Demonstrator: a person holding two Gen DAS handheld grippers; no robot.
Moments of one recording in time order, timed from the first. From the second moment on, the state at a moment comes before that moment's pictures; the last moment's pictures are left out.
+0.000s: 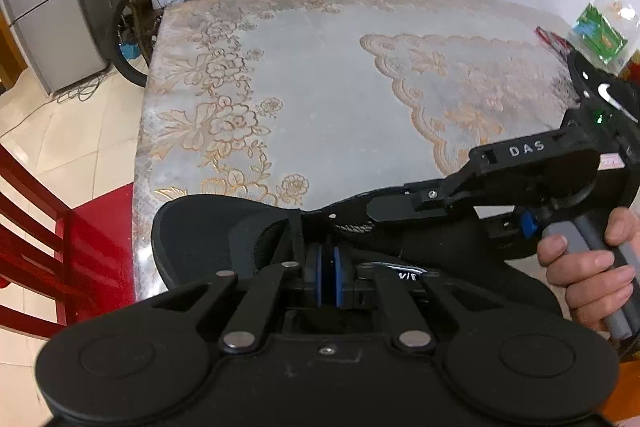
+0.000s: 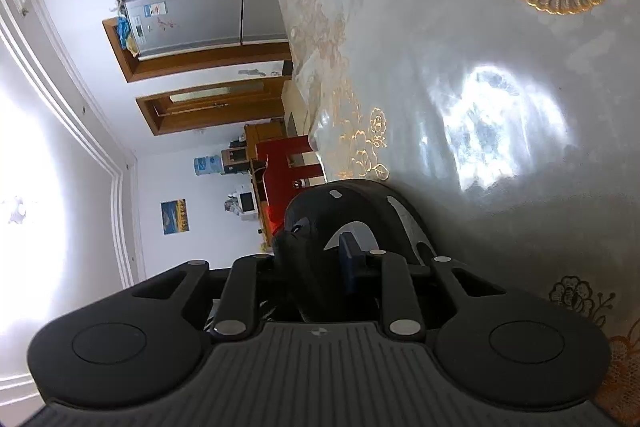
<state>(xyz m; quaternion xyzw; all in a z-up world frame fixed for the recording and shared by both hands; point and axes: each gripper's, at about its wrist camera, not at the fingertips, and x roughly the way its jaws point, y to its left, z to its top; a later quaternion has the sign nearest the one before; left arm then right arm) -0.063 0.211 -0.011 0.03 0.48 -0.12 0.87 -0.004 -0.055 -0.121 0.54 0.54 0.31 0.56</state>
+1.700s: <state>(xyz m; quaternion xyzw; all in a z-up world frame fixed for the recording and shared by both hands) -0.074 0.225 -0.007 -0.01 0.48 -0.11 0.87 -0.009 -0.049 -0.127 0.54 0.52 0.34 0.57</state>
